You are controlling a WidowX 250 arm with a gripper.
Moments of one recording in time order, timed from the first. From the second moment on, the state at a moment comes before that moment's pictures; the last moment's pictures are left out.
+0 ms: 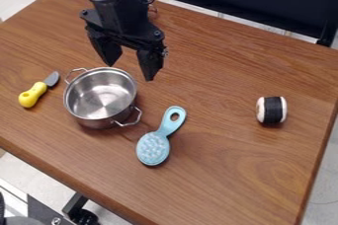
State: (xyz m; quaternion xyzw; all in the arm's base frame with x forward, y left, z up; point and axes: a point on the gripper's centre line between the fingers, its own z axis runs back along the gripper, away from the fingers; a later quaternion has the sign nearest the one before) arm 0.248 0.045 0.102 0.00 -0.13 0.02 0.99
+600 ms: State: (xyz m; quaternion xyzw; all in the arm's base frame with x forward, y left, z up) arm 0.276 -0.008 0.094 0.00 -0.10 0.04 0.99
